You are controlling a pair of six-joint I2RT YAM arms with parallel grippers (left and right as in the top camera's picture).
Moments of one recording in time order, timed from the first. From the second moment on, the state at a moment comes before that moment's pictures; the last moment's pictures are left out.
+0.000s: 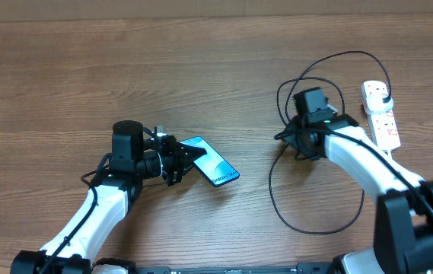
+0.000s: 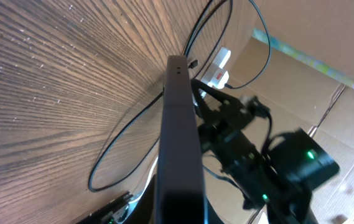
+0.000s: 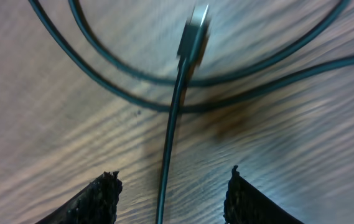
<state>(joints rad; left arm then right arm) -0.16 1.34 0.54 0.06 0.89 -1.38 0.26 1.67 0.98 -0.58 0.07 0.84</state>
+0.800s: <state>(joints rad) -0.08 1.38 0.54 0.18 1.02 -1.30 0.50 1.65 0.99 -0.62 0.00 0.75</state>
